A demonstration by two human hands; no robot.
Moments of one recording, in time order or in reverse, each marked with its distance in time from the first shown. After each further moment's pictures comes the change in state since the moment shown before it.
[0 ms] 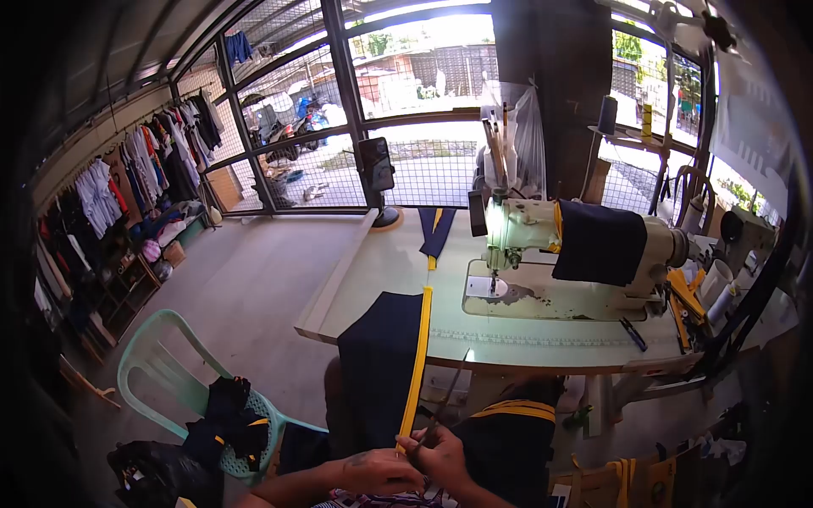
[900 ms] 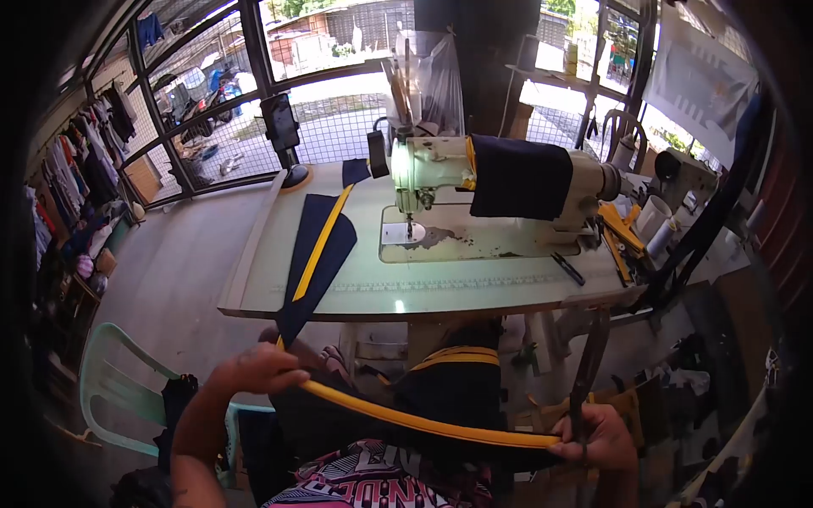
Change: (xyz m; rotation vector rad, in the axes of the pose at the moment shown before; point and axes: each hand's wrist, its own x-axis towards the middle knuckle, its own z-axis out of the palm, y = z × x) left_hand 0.027 -0.043 -0.140 0.400 -0.368 -0.352; right_hand -0.178 -0.128 -0.203 -0.191 0.181 0.092
